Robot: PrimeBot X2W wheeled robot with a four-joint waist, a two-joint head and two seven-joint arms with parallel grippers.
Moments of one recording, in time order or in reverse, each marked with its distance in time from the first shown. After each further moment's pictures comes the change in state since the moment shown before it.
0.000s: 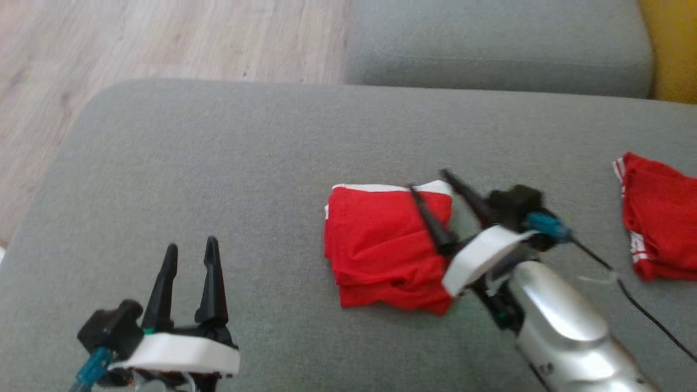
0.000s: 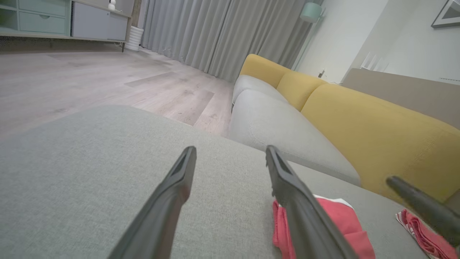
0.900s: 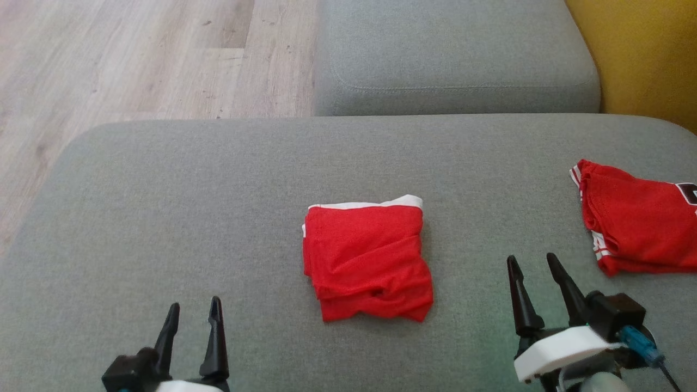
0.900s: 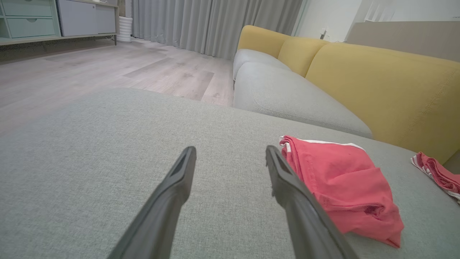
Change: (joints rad) left arm 0.109 -0.005 -0.024 0.127 0.094 0.017 -0.008; right arm 0.518 0.087 -0.541 -0.350 -0.286 0.000 0.013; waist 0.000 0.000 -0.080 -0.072
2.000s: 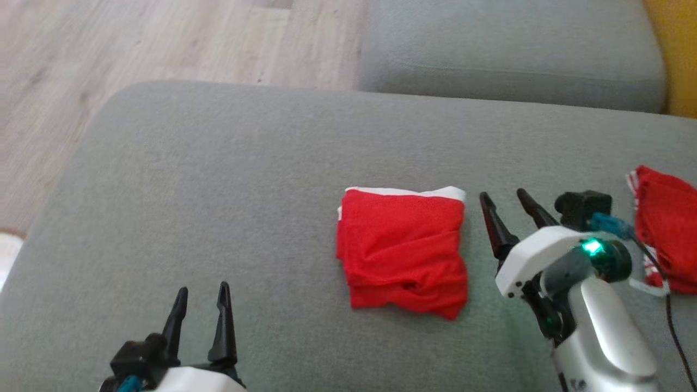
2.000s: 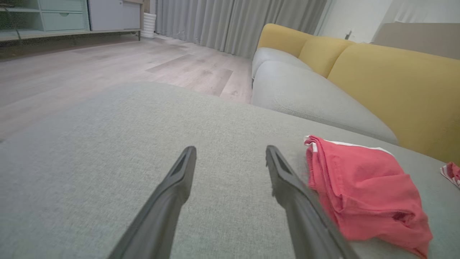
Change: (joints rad) left arm -0.046 -0.013 -0.015 0.008 0.010 -0.001 0.000; right arm -0.298 0.000 0.024 0.112 0.053 0.000 0.318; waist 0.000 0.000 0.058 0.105
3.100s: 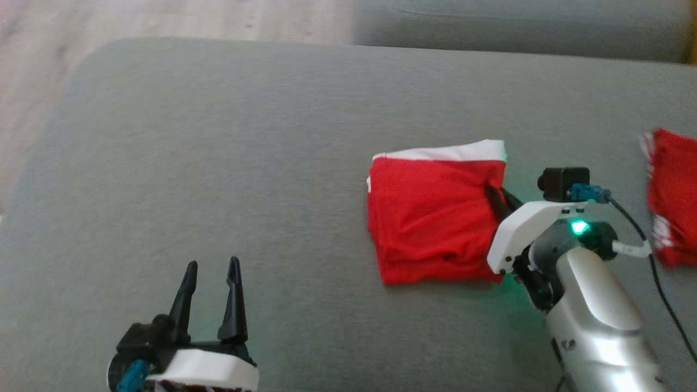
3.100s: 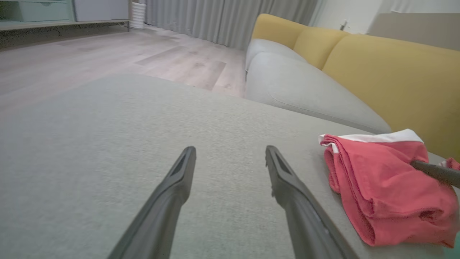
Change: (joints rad) left arm -0.039 -0.065 0.044 -0.005 0.072 -0.044 -0.003; right arm -0.203 -0.006 0.036 0.322 0.027 0.000 0.023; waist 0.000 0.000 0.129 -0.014
